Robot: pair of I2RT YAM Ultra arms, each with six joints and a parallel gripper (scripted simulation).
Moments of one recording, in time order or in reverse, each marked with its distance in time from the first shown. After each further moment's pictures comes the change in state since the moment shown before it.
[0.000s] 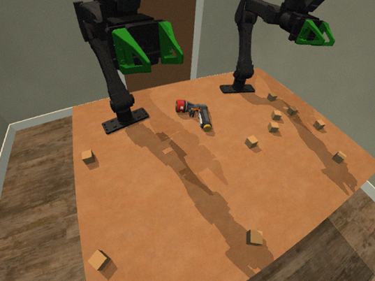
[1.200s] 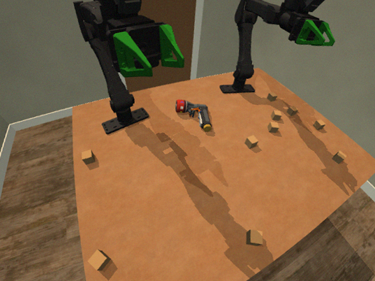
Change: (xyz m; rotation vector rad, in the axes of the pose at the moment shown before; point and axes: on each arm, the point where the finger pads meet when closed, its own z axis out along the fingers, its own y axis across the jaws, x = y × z) left arm 0.000 0.000 0.000 0.000 0.000 0.000; right arm 0.006 0.000 0.002 -0.006 0.020 -0.001
